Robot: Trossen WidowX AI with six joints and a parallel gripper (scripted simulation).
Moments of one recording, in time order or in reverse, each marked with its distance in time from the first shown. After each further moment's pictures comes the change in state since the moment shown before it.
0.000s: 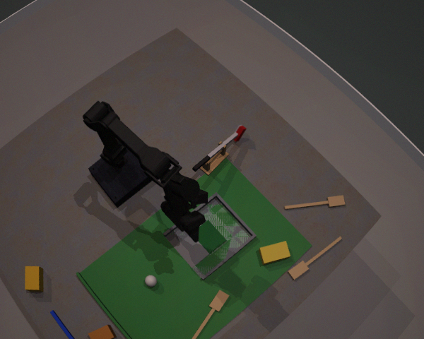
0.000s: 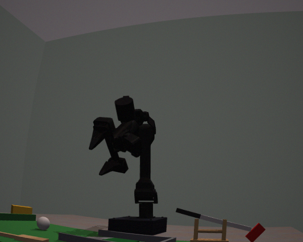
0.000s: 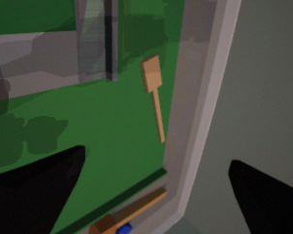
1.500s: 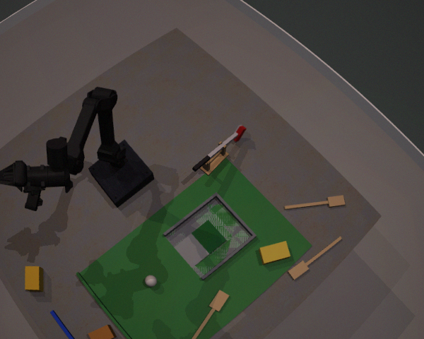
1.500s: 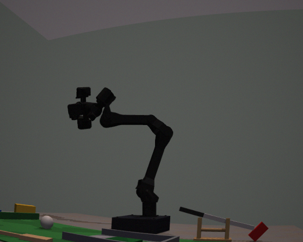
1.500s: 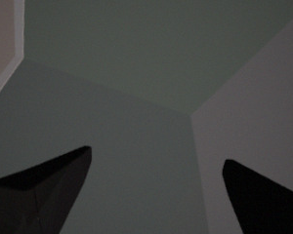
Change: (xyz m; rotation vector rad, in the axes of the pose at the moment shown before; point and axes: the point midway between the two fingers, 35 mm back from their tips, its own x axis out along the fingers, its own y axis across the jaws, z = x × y) arm -0.345 0.038 -0.426 0.364 1.914 -0.294
